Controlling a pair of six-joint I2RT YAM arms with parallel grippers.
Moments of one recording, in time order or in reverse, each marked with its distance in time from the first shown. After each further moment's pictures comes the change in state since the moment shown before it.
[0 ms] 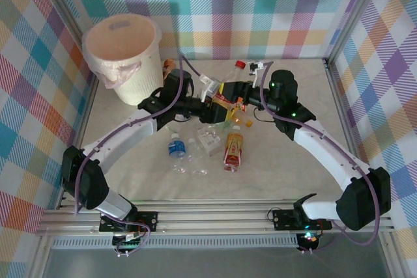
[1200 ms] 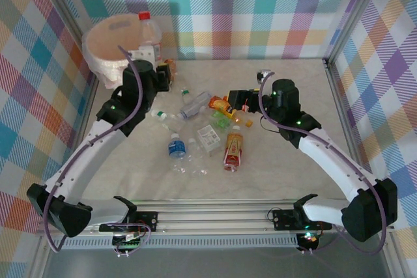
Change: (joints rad) left arm 0.110 -0.249 0.099 -0.108 -1.188 0.055; right arm 0.000 -0.089 -0.081 -0.178 0.305 -0.150
